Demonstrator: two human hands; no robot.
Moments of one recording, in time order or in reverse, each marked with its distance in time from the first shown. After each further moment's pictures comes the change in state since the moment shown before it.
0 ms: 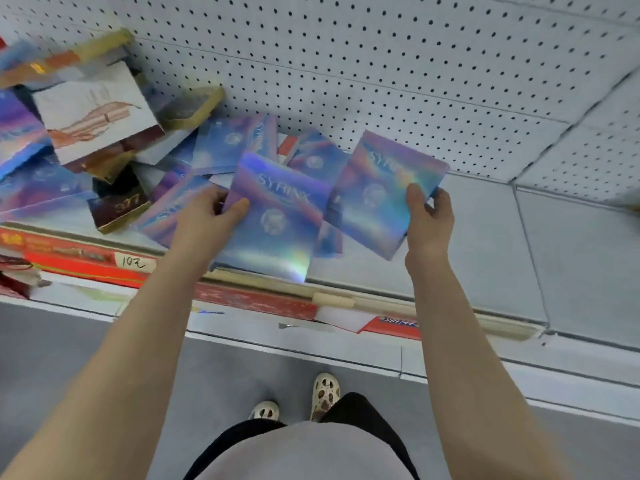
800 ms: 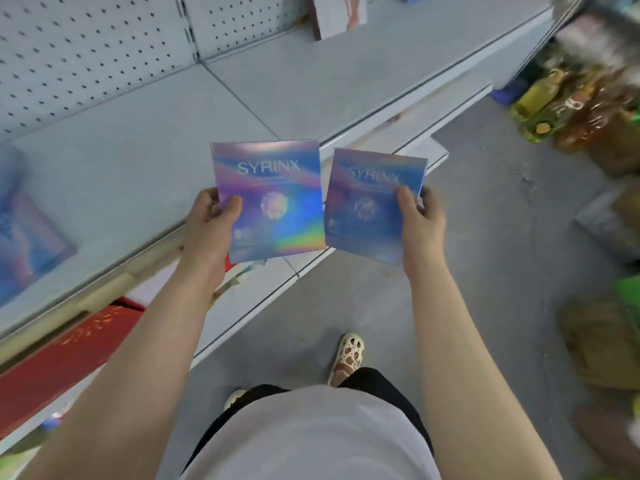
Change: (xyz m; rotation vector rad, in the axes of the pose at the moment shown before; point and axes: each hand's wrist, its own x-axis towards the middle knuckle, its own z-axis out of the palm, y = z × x) left_hand -0.202 0.074 0.277 -0.375 -0.756 -0.023; right_hand -0.199 0.035 -0.344 0.035 0.838 0.042
